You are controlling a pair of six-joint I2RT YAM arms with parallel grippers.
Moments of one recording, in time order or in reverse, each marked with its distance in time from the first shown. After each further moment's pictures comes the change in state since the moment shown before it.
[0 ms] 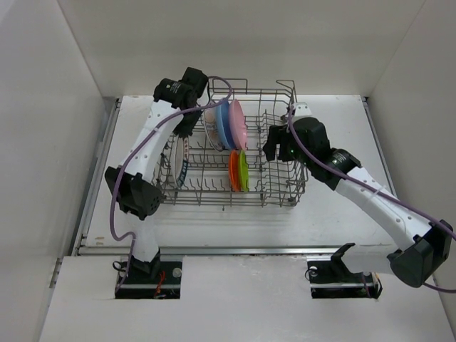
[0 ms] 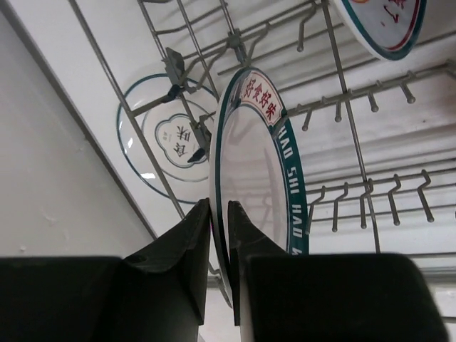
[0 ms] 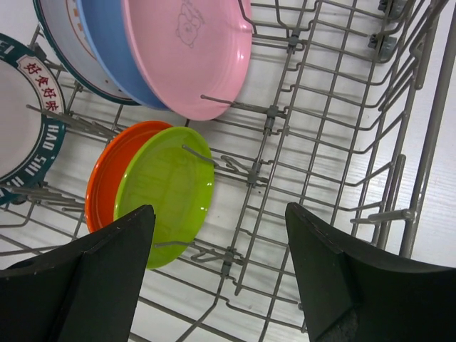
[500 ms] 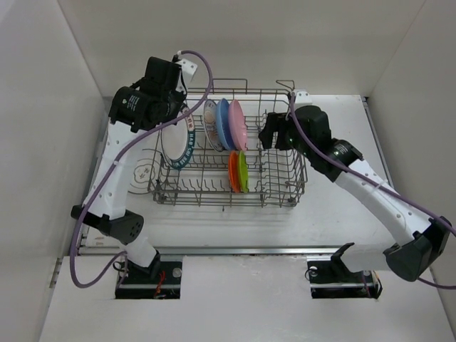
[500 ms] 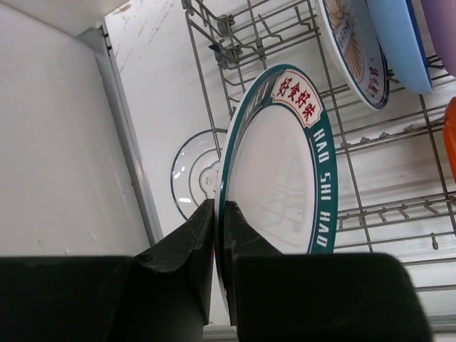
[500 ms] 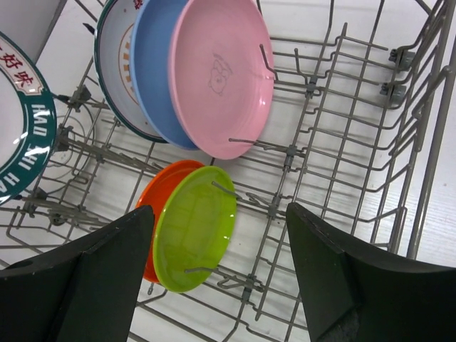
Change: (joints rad) left arm -0.016 -0.276 0.039 0.130 -0.057 0.034; right arm 0.000 0.045 0.137 -0.001 -0.019 0.000
